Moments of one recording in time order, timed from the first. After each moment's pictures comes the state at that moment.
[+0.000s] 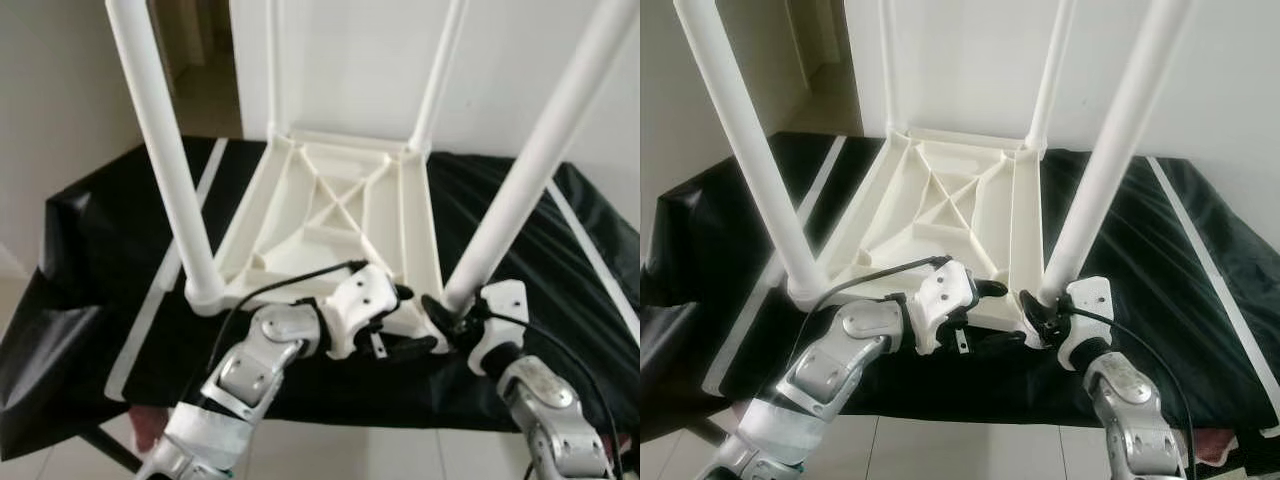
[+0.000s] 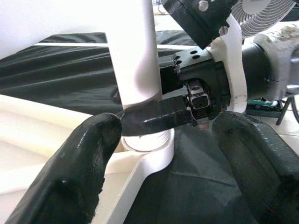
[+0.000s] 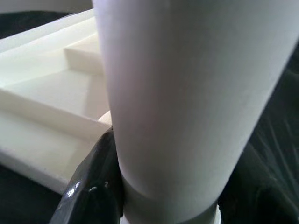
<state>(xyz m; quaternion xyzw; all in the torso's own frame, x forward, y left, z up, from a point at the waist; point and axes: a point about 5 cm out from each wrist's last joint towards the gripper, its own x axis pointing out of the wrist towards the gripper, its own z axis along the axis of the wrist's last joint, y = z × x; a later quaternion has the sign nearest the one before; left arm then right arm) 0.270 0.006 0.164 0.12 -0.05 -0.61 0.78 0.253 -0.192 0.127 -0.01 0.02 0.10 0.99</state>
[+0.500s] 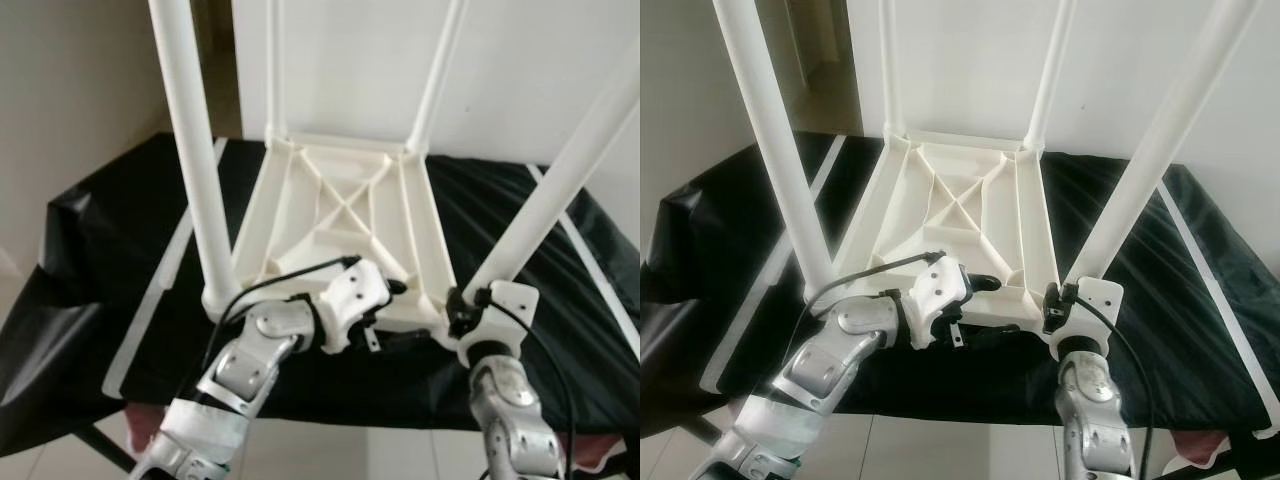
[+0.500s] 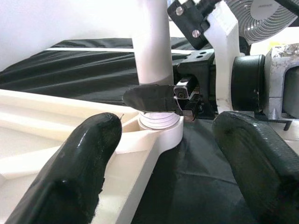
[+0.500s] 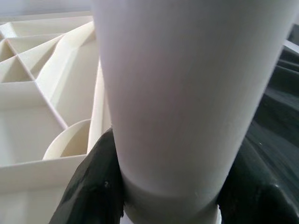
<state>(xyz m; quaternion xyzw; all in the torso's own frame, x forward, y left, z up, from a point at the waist) 0.275 0.012 0.166 0.12 -0.05 -0.60 0.79 0.260 -0.185 0.121 0.06 0.02 -0.14 0.99</state>
